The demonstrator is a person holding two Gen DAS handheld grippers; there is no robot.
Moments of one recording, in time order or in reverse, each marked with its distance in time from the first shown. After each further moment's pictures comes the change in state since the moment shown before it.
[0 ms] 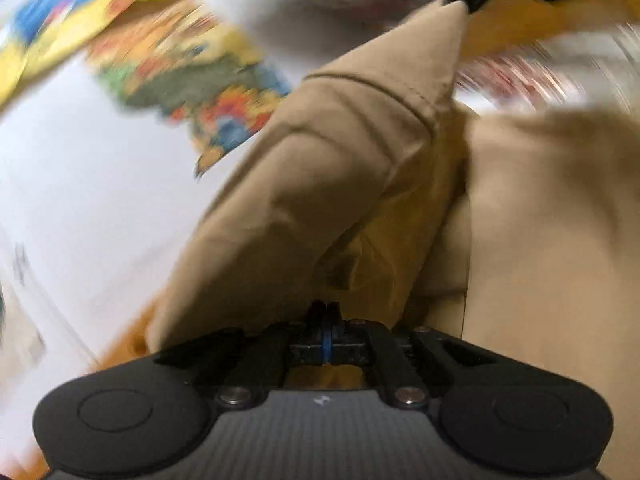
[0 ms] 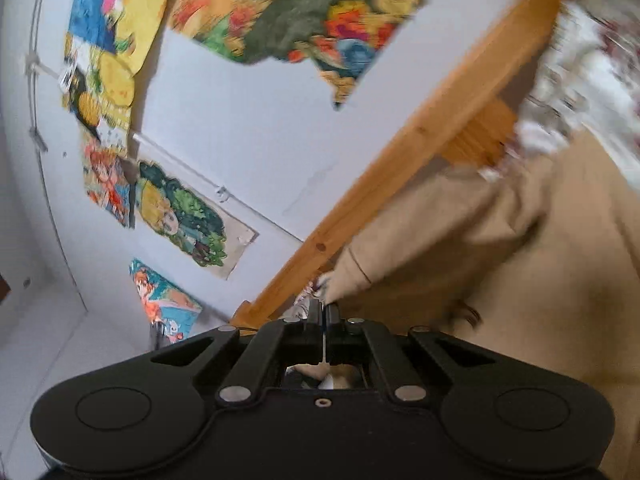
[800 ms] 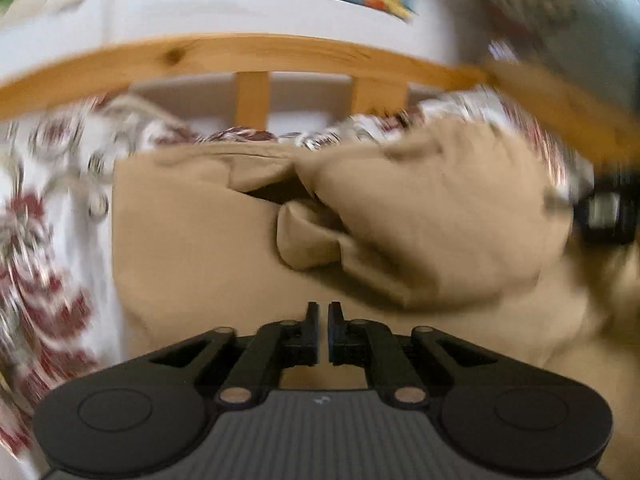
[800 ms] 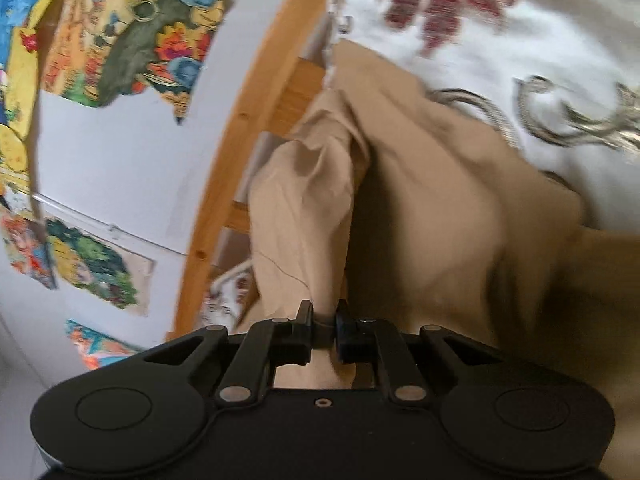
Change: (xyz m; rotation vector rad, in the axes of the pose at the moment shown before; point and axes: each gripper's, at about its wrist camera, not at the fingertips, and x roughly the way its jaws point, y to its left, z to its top) left arm -0.081 0.068 -0.098 -0.922 0.315 -0.335; right arm -0.015 -0.101 -0.059 0.222 -0.060 -0.234
